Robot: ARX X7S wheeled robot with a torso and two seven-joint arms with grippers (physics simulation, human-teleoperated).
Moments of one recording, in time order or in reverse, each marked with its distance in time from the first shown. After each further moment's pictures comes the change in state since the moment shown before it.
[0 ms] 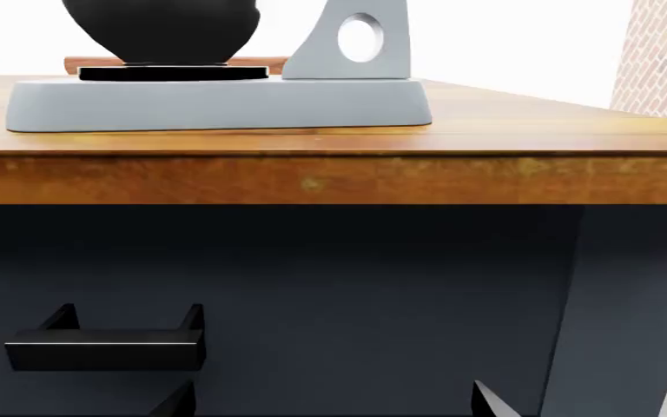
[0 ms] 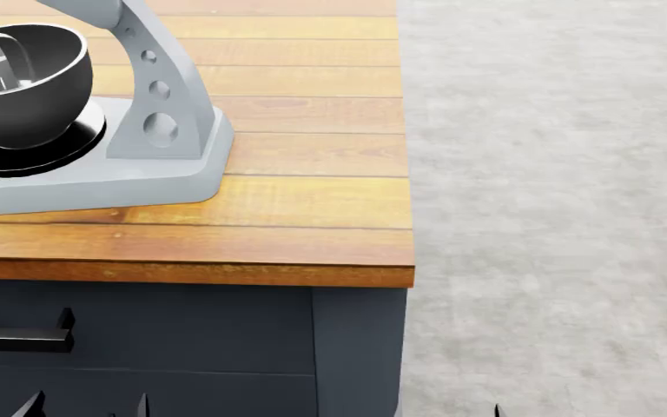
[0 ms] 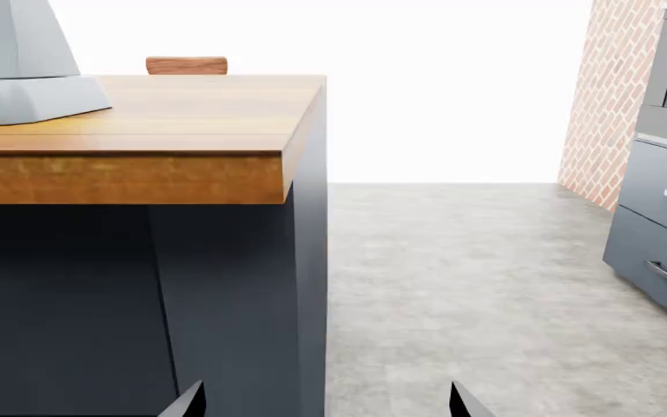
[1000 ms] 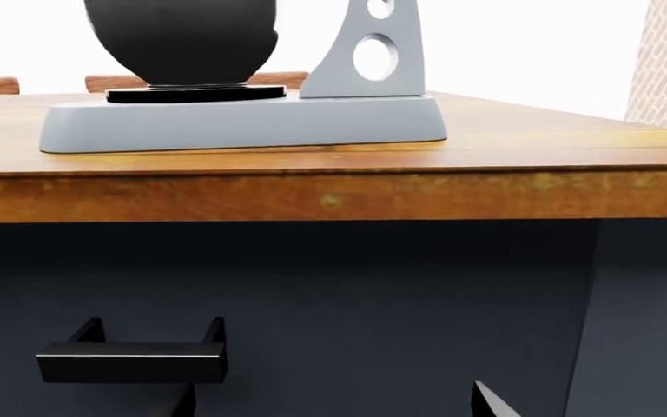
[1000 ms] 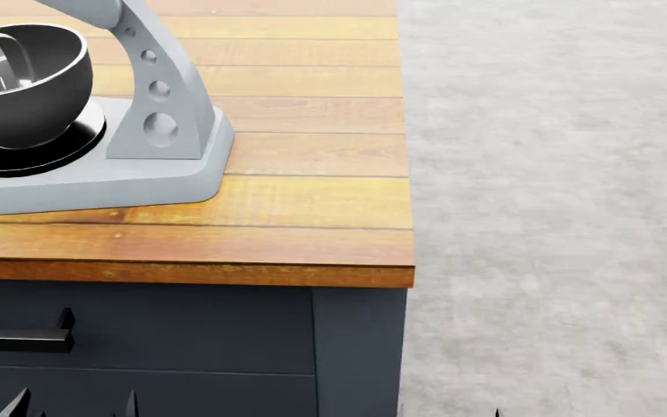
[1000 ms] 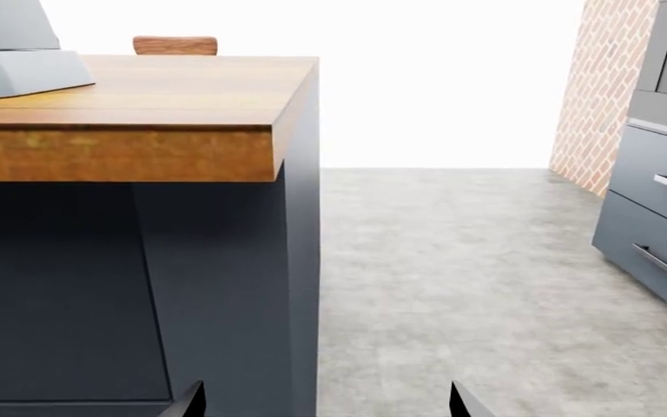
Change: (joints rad) left arm 0.007 -0.086 0.086 0.008 -0.064 0.033 -0.113; right arm 0.018 0.080 -0.100 0.019 0.077 0.030 0.116
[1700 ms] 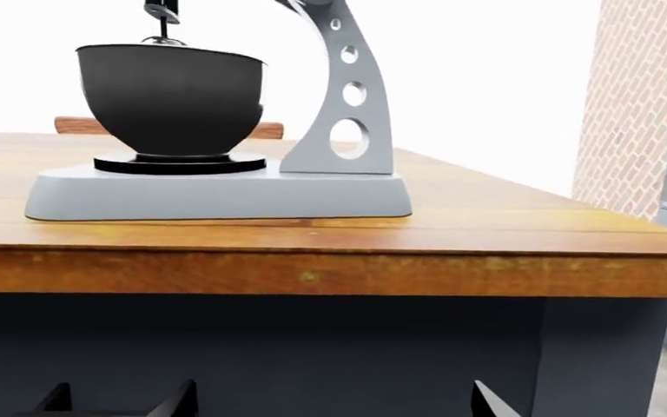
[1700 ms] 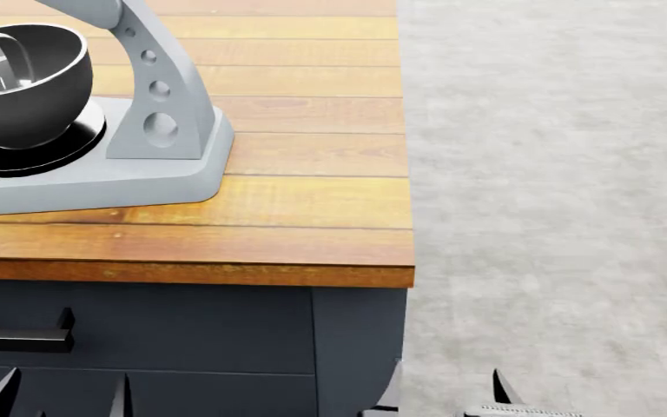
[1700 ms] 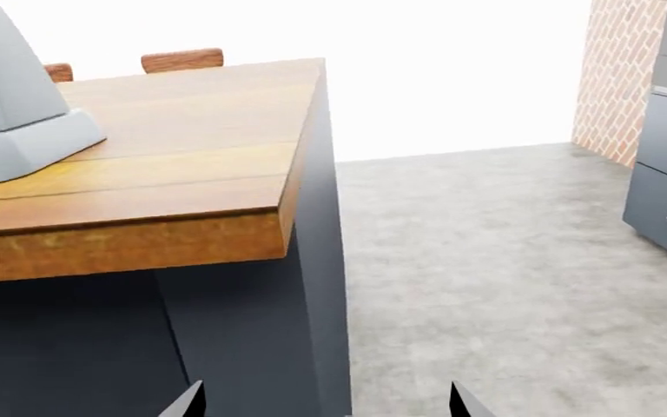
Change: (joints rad) left arm 0.026 -0.065 0.030 0.087 -0.099 0.064 0.028; right arm 0.076 0.032 -0.006 -0.213 0.153 0.294 0.046
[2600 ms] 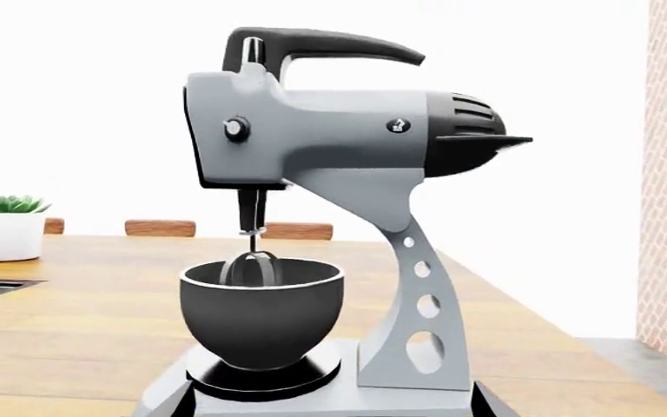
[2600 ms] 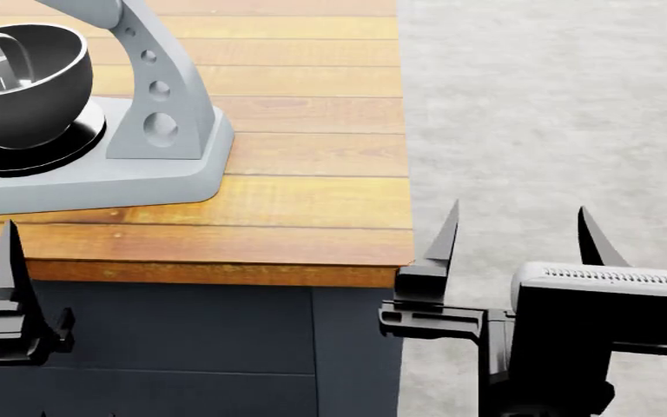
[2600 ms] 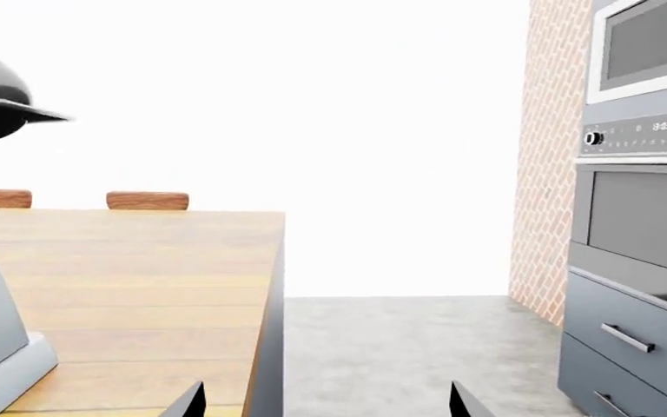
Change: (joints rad) left arm -0.213 -0.142 -0.115 0.465 -0.149 -0.496 -0.143; right arm 0.249 0.085 0.036 -0.383 -0.027 0.344 0.100
